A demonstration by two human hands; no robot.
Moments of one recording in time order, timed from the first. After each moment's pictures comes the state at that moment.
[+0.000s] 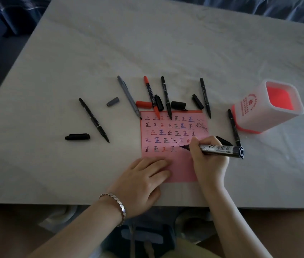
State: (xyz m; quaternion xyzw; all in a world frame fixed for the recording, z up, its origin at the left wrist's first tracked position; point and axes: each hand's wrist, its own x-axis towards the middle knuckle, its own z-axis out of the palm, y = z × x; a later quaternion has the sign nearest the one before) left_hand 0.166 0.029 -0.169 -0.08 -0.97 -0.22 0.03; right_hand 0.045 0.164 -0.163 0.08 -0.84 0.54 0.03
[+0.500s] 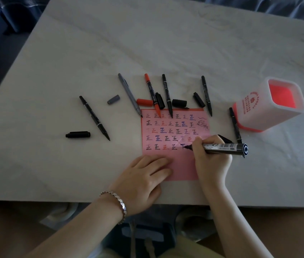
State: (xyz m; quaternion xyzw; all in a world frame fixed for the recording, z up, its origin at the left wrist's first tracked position) left_hand 0.165 0.029 -0.169 -0.08 -0.97 -0.23 0.04; right_hand 0.046 0.164 -0.166 0.07 -0.84 0.53 0.08
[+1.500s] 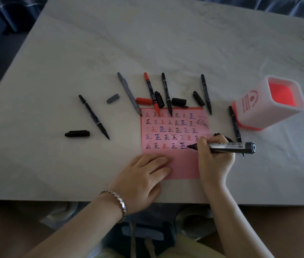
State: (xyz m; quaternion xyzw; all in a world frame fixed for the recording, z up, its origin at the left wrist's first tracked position) left_hand 0.165 0.029 -0.170 -0.08 -0.97 -0.22 0.04; right_hand 0.047 0.164 -0.161 0.02 -0.82 0.57 0.08
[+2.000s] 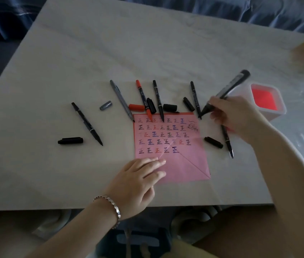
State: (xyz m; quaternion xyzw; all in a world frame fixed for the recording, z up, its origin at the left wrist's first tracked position) left_hand 0.164 0.029 -0.172 -0.09 -0.97 -0.23 0.05; right_hand -0.057 0.170 -0.077 0.05 -0.83 0.51 -0.24
